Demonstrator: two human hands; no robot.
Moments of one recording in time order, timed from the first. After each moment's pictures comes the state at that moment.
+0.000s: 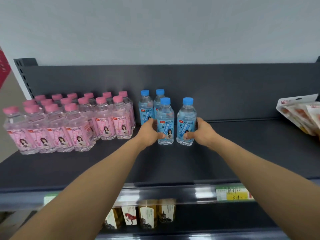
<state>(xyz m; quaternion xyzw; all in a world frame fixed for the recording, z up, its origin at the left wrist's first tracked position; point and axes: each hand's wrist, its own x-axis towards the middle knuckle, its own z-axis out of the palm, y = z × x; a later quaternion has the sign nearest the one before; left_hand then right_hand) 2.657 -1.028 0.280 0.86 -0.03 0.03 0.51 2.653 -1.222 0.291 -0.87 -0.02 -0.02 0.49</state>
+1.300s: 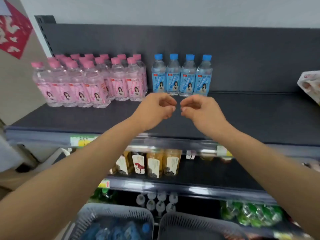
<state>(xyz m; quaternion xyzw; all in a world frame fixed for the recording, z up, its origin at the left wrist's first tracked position) 2.525 -1.029 0.299 0.86 -0.10 0.07 0.50 2.532 -1.187 0.297 -0.86 -0.14 -0.07 0.49</state>
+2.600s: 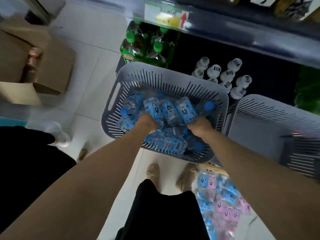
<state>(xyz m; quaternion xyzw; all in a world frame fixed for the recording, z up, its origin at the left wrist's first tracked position) 2.331 -0.837 -0.222 0.82 0.32 -0.37 0.30 2.378 -1.013 -0.207 -0.88 0.12 0.41 0.22</state>
